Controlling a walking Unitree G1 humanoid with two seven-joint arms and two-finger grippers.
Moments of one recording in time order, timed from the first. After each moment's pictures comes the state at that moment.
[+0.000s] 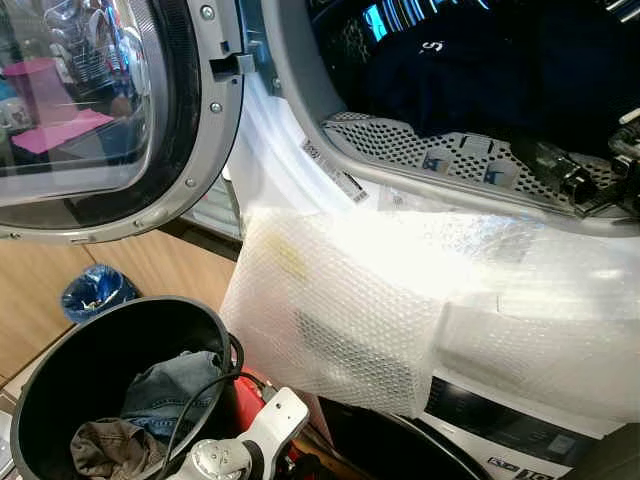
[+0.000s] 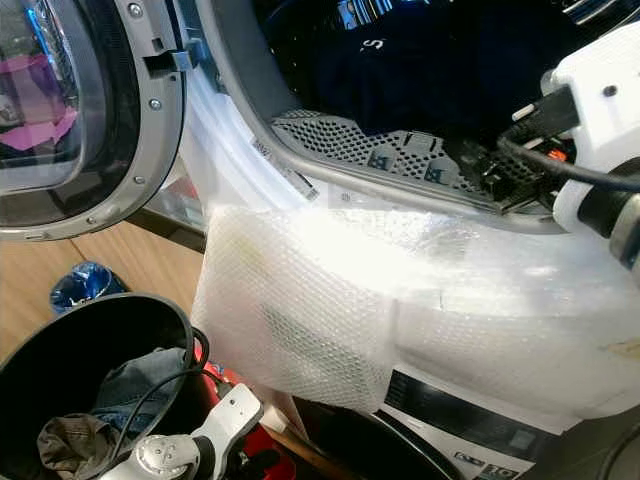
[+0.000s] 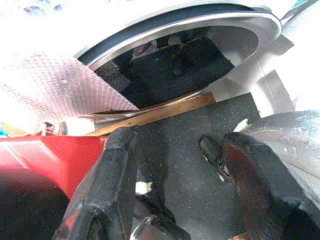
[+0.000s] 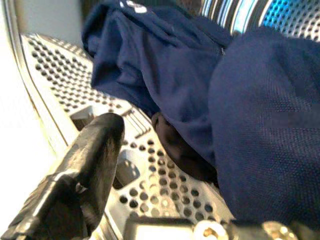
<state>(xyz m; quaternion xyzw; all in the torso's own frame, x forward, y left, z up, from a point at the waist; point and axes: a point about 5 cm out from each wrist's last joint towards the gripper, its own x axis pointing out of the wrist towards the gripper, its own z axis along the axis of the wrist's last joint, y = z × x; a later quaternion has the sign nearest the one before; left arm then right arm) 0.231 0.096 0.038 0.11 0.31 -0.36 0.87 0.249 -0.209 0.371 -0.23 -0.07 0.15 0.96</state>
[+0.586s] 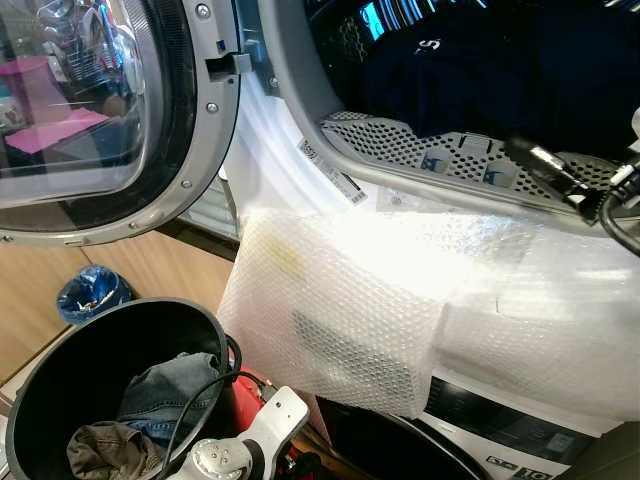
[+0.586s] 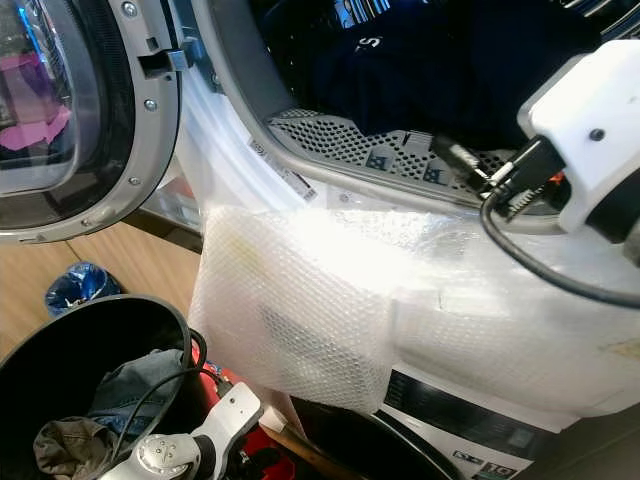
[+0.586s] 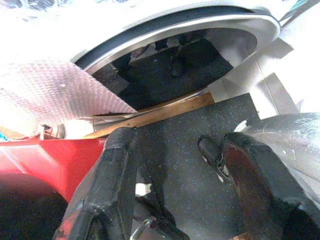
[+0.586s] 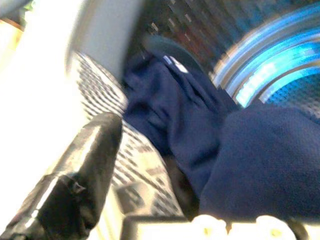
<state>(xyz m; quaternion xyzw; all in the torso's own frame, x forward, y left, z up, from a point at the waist) 0.232 0.096 0.037 0.11 0.31 -0.36 0.87 0.237 -0.190 0.373 -0.36 -0.18 0.25 0.88</state>
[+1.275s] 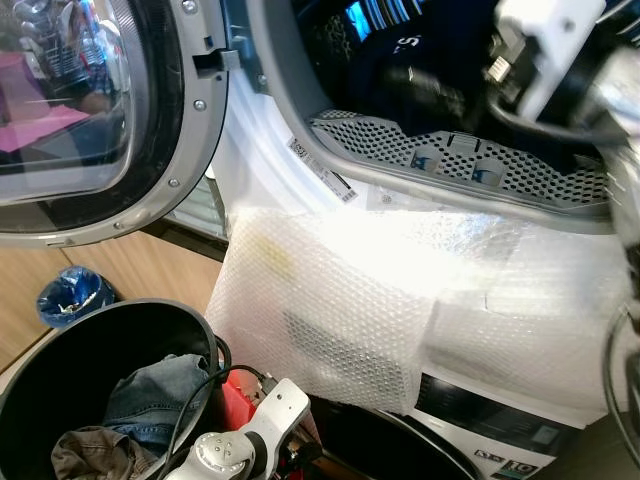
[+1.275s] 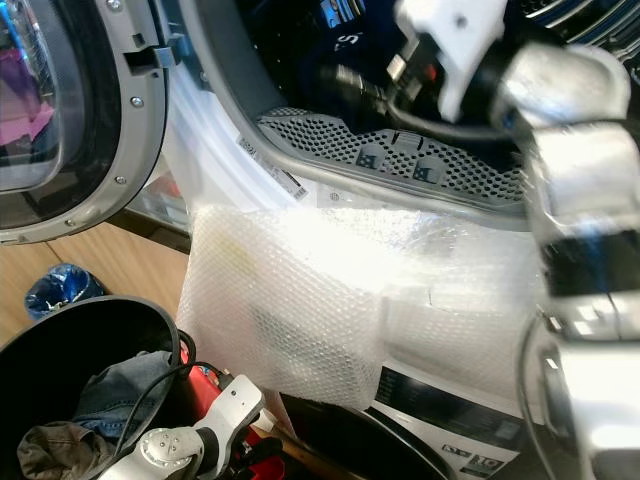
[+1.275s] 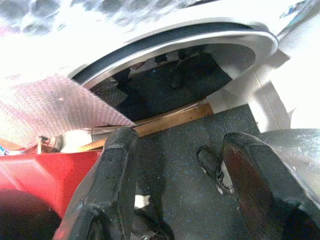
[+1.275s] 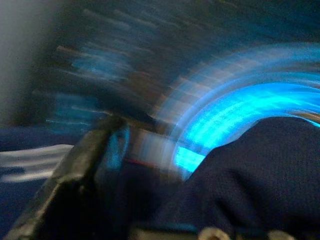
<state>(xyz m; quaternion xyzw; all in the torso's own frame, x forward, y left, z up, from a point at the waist) 0.239 0.093 0.041 0.10 0.29 -0.35 0.88 0.374 -0.167 0.461 -0.35 -0.25 0.04 0.90</state>
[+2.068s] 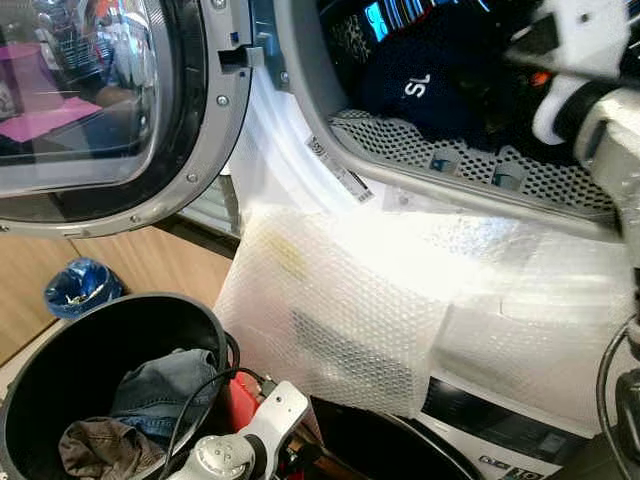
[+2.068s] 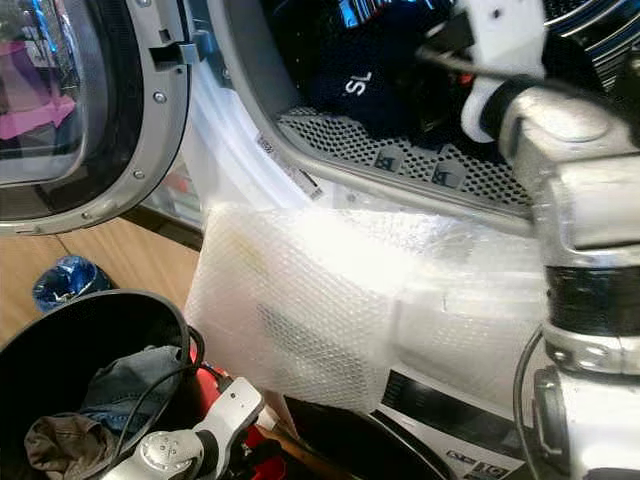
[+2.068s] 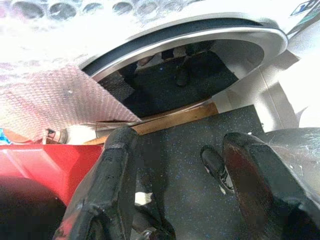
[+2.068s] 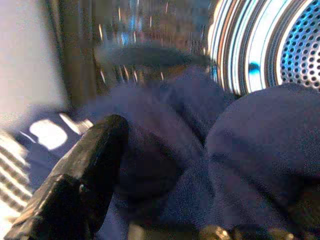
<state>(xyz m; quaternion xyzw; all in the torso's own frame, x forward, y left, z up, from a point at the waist) 0.237 0.095 0.039 0.11 0.30 -0.34 0.89 0.325 -0.185 0.407 -0.10 -0.11 0.18 0.97</state>
